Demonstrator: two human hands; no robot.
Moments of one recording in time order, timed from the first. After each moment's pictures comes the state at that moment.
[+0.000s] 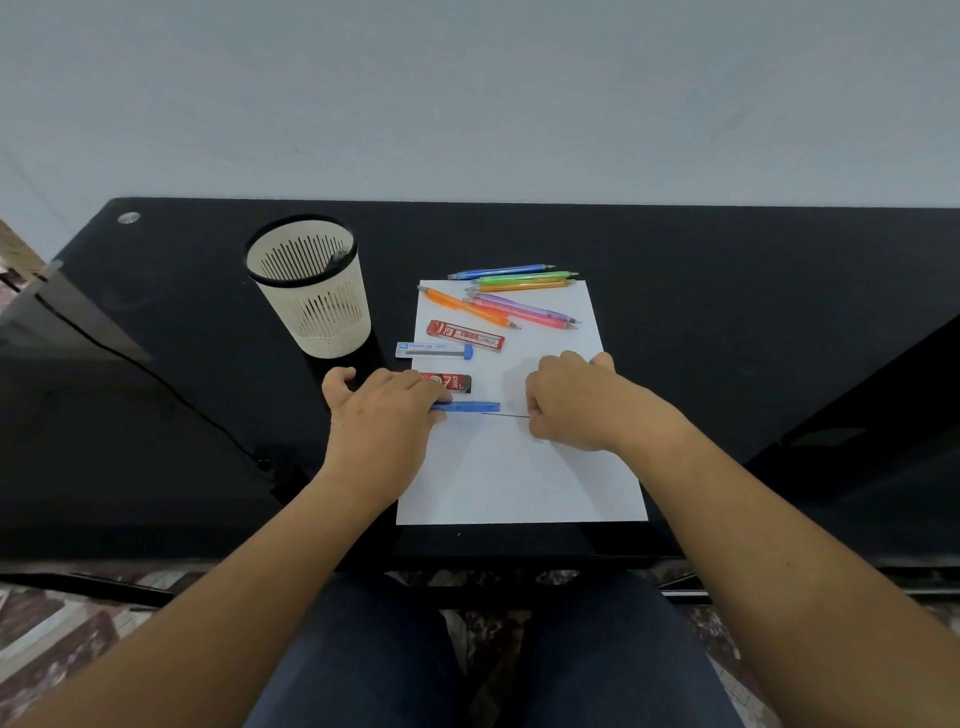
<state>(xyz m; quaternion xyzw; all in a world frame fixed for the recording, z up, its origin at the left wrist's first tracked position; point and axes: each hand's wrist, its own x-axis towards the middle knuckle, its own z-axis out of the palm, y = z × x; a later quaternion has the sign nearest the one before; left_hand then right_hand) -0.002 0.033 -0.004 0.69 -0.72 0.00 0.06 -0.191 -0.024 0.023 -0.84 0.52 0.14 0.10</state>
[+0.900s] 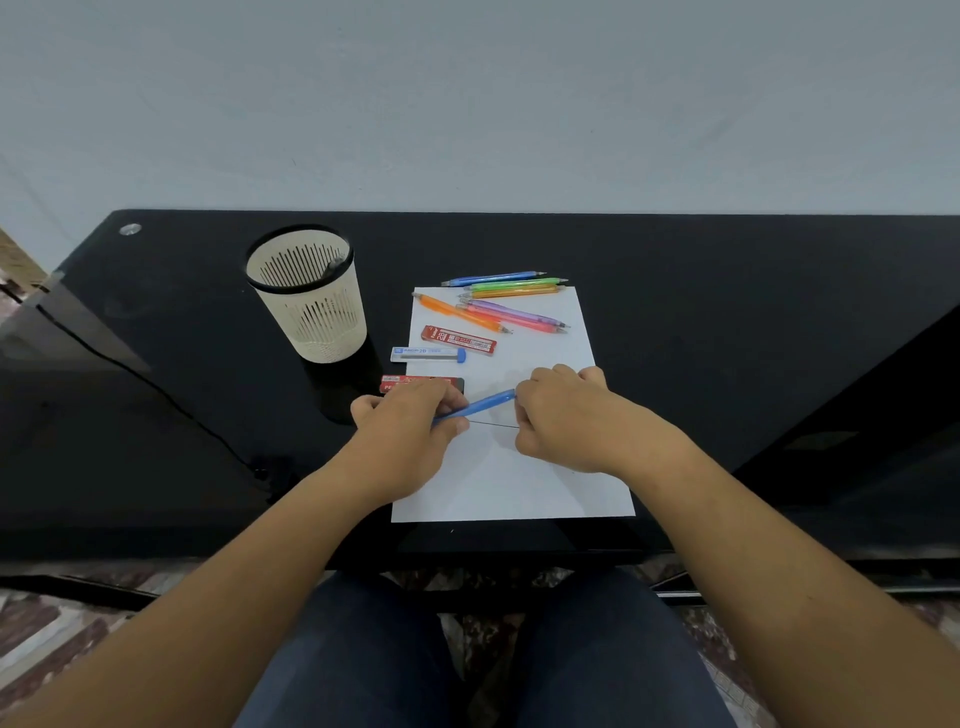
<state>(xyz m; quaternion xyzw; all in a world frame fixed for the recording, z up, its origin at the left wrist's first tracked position) -0.017 0.035 0.009 0.67 -0.69 -0.24 0.14 -0.190 0.005 0.044 -0.84 0.51 0.12 0.13</state>
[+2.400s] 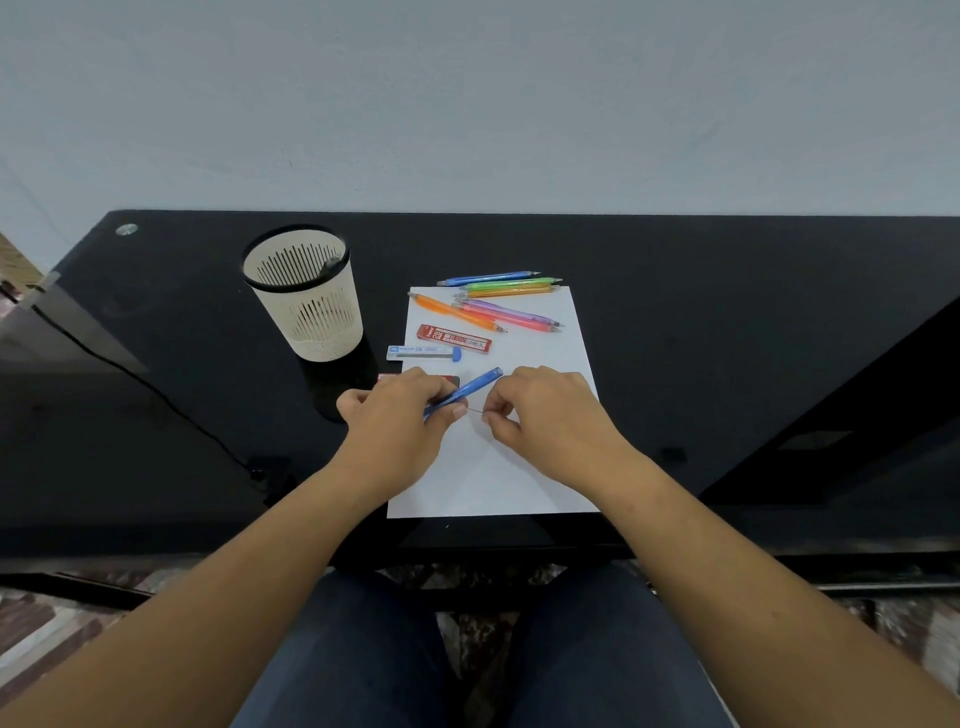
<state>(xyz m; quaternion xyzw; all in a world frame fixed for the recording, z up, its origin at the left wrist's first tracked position) -0.020 0.034 0.004 0.70 -0.68 -0.15 0.19 -0.182 0.017 0.023 -0.83 0.54 -0.07 0.11</state>
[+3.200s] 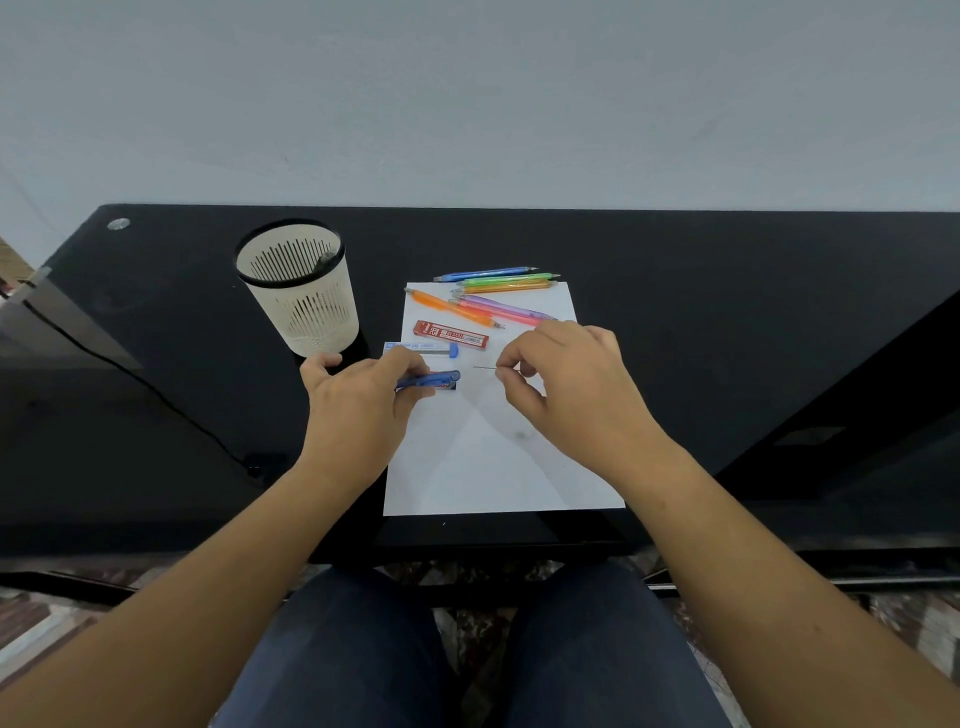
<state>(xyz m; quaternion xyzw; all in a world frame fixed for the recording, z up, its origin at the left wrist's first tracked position) 0.005 0.035 -0.005 0.65 -0.71 0.04 0.27 -0.199 0.021 0.041 -0.83 0.51 -0.24 0.01</state>
